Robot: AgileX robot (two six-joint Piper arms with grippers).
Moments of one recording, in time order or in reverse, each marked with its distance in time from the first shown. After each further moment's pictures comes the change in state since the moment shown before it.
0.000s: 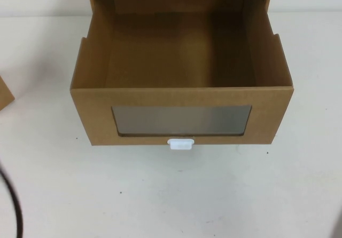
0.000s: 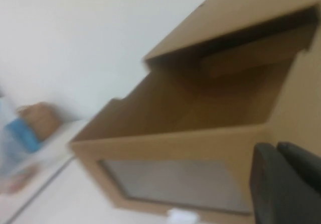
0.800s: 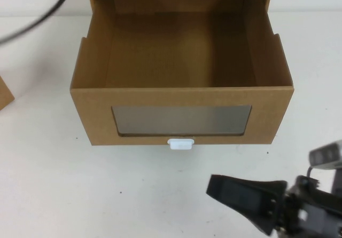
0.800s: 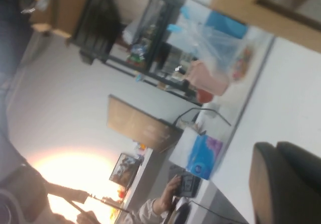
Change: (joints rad) right arm 0.000 0.764 0.166 0.388 -1.212 0.006; left arm 0.000 0.755 -0.789 -0.207 0.020 0.313
